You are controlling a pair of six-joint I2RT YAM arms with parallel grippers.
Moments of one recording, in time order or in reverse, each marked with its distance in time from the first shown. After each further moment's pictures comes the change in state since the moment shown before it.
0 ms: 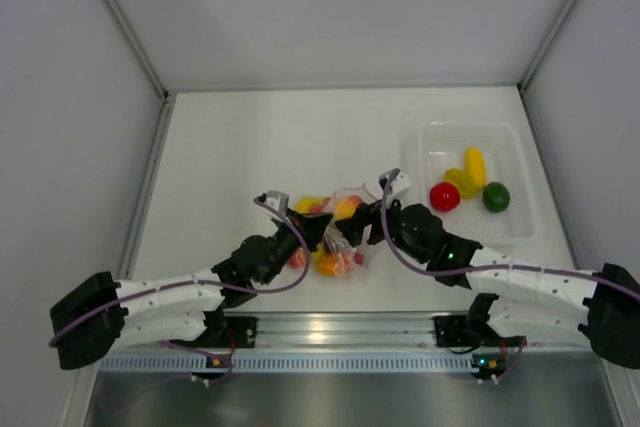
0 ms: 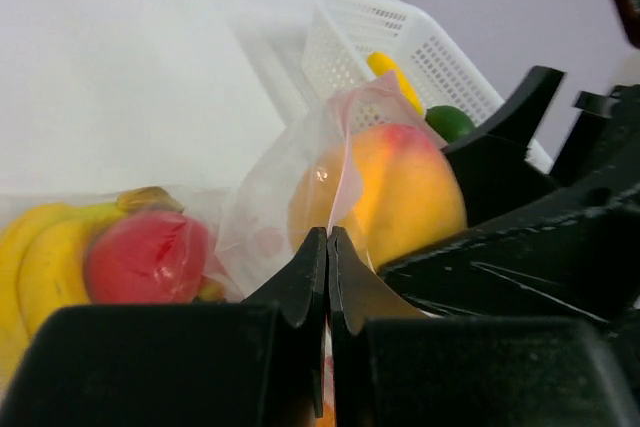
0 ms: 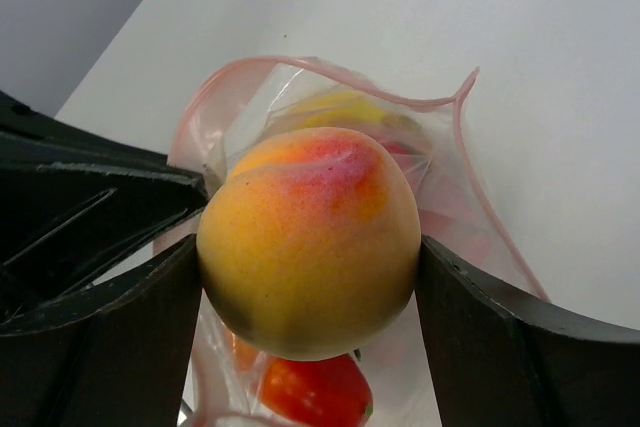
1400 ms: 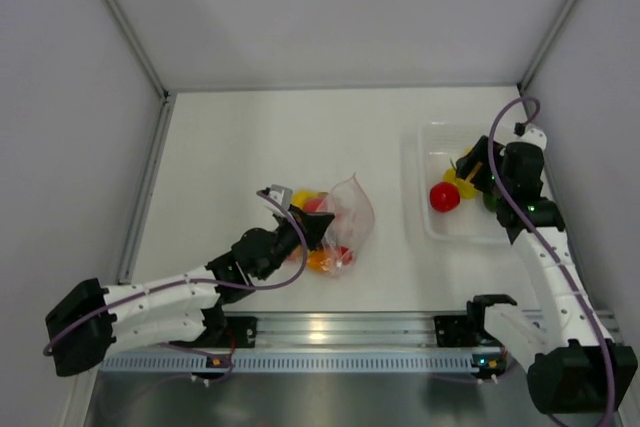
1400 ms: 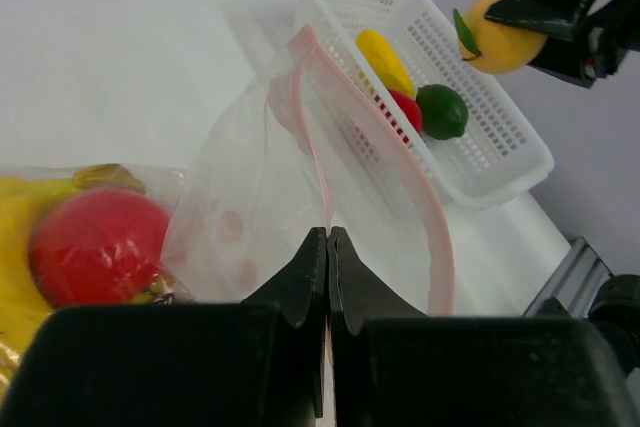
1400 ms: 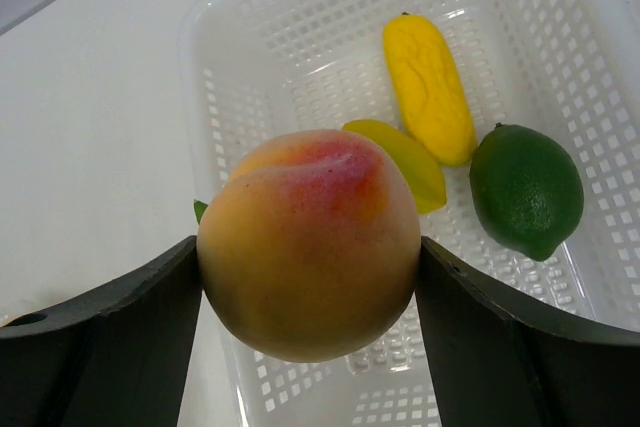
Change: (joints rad) left arm 0.020 -0.065 0.054 -0.191 0.022 -0.025; right arm -0.959 -0.149 0.289 -0.674 -0.129 -0.021
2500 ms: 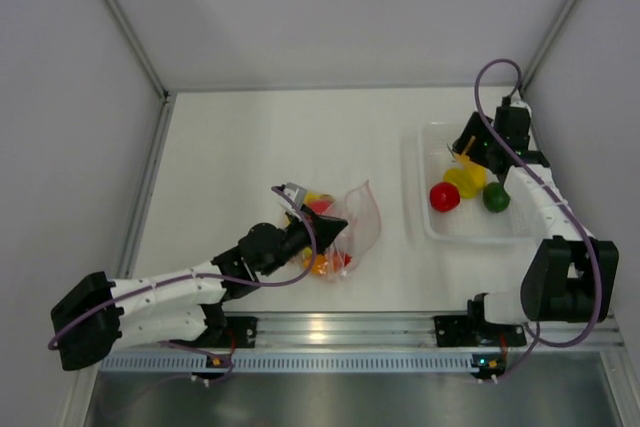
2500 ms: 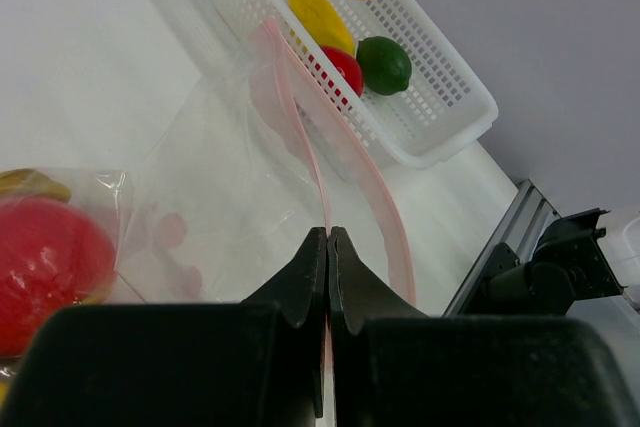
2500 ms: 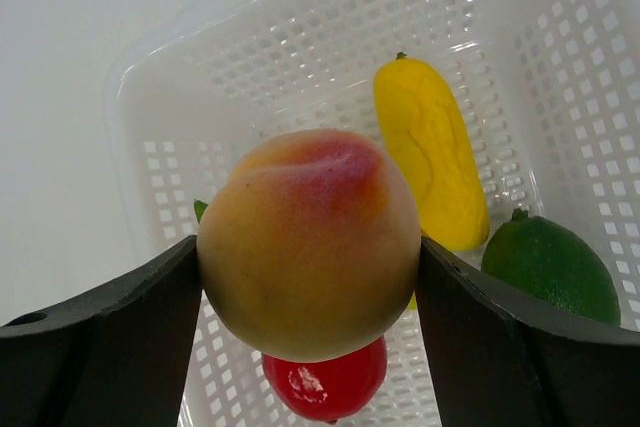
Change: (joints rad) left arm 0.000 0.080 0.067 -0.011 0.201 -0.023; right arm -0.079 0.473 0.229 0.064 -0.054 -0.045
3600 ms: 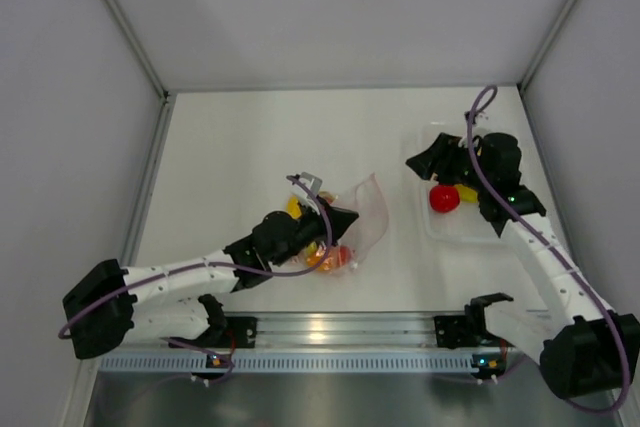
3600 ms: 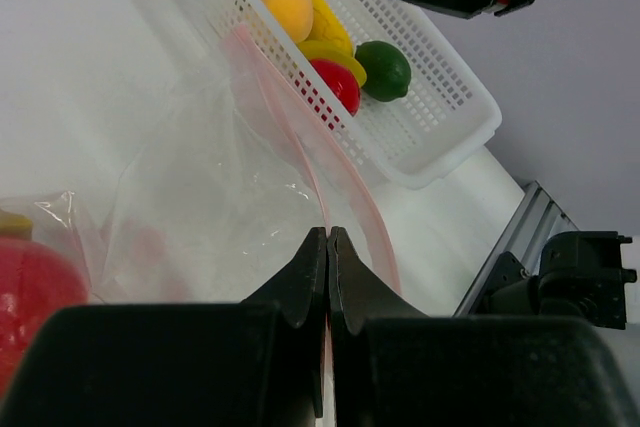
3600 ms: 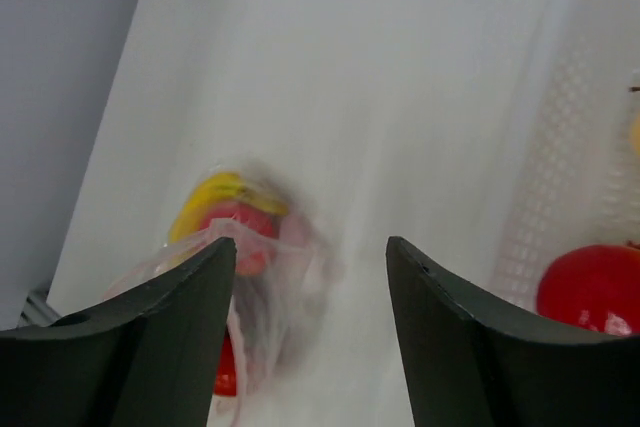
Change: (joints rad) left arm 0.000 0.117 0.123 -0.031 0.004 0.025; right arm 0.167 -0.330 -0.201 0.156 -0.427 0.071
